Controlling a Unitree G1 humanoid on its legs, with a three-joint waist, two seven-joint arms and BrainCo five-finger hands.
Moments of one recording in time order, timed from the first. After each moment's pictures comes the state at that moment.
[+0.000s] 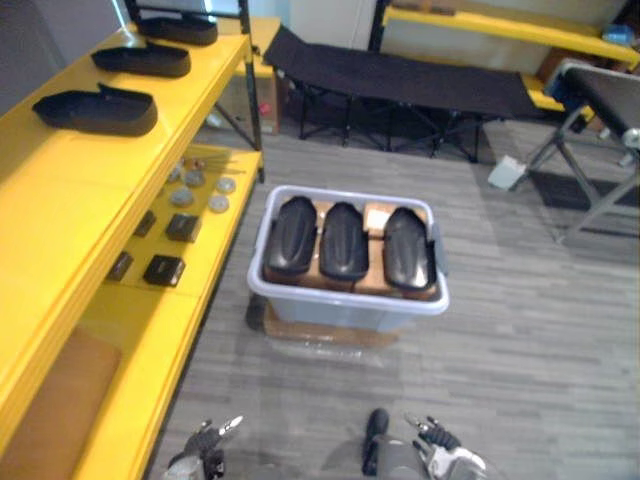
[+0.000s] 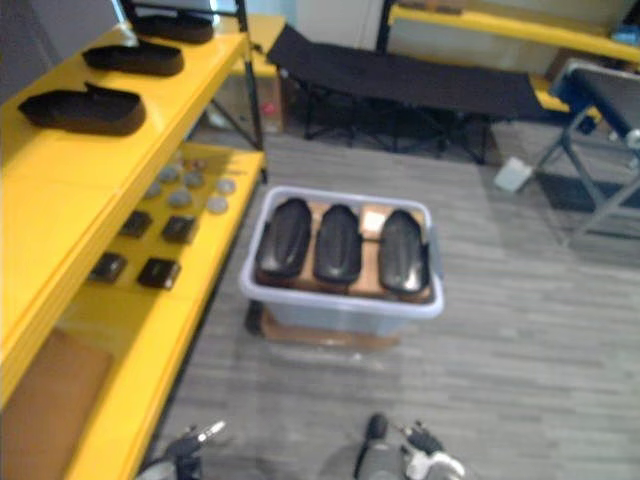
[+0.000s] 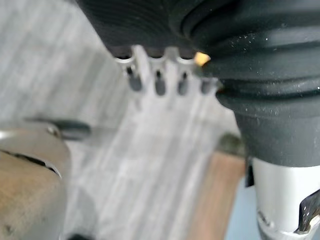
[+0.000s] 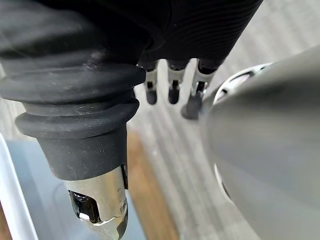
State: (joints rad) left arm 0.04 0.10 0.11 1.02 -0.27 0.09 0.03; right arm -0.02 -0.10 -0.30 1.12 0.26 0.05 0.11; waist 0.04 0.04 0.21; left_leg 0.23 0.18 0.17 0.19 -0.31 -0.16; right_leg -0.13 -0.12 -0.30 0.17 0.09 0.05
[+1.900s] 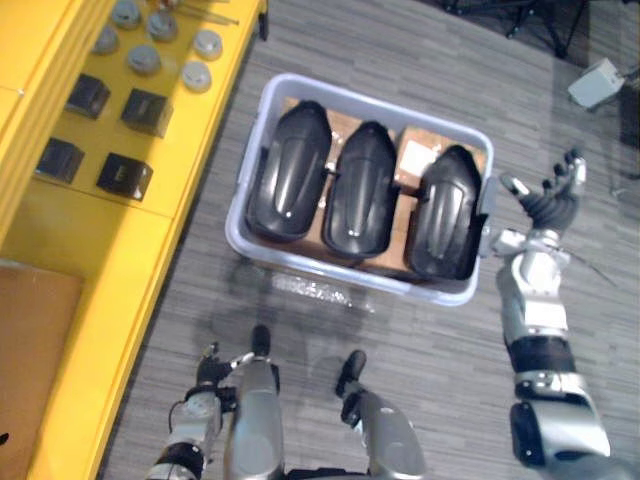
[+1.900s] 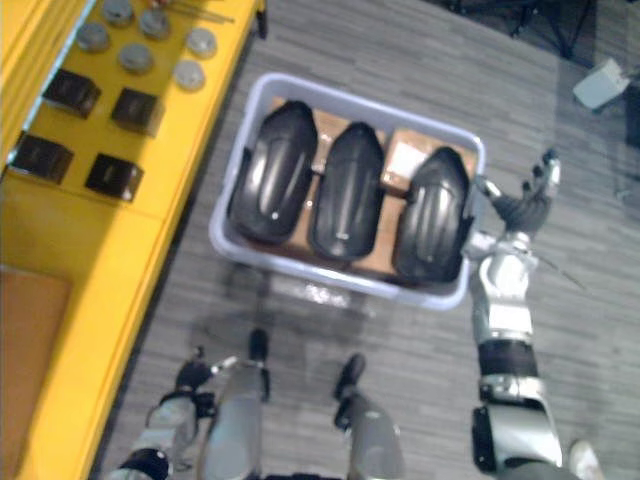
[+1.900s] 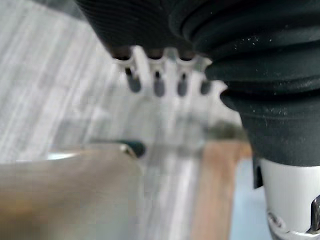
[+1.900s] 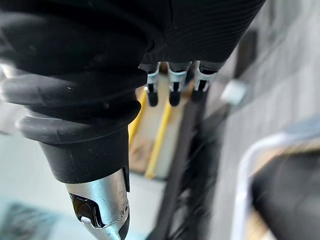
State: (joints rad) left arm -0.16 0.21 -0.06 0.92 -0.20 -0.13 0.24; right arm -0.59 -0.42 -0.20 0.57 0.34 -0.19 -0.47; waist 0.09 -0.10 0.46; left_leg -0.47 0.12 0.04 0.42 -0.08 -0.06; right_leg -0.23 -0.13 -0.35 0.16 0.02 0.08
